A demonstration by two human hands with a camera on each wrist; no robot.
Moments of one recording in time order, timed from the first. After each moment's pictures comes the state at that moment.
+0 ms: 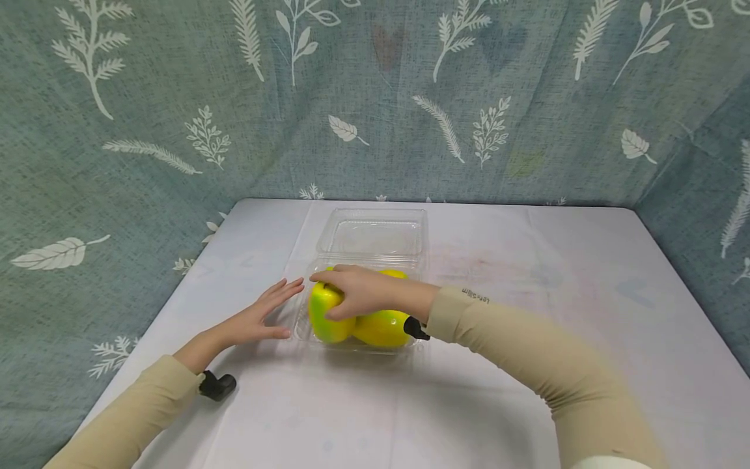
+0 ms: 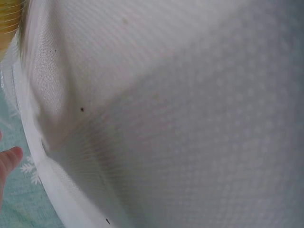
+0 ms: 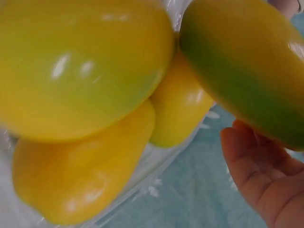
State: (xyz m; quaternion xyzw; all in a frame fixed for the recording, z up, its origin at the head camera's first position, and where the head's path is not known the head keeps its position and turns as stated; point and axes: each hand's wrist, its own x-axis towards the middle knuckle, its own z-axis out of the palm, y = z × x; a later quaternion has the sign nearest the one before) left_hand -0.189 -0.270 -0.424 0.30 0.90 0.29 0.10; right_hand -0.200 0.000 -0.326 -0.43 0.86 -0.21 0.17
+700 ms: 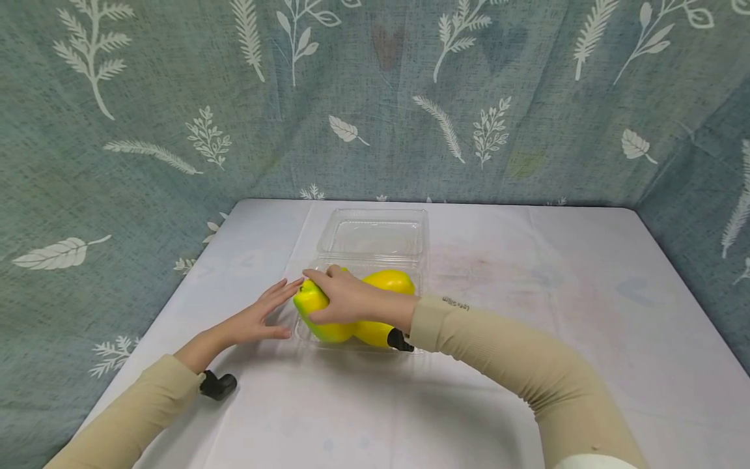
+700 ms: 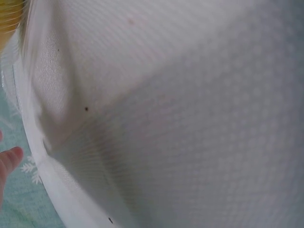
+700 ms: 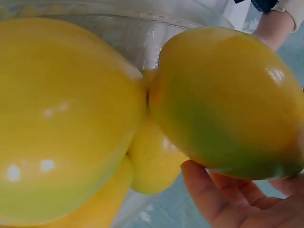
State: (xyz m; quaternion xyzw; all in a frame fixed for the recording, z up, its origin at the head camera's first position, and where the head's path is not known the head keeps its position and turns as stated) left_hand -0.188 -0.269 -0.424 0.29 0.90 0.29 0.10; right_hand -0.188 -0.024 -0.336 -0.35 0.89 -0.24 0.16
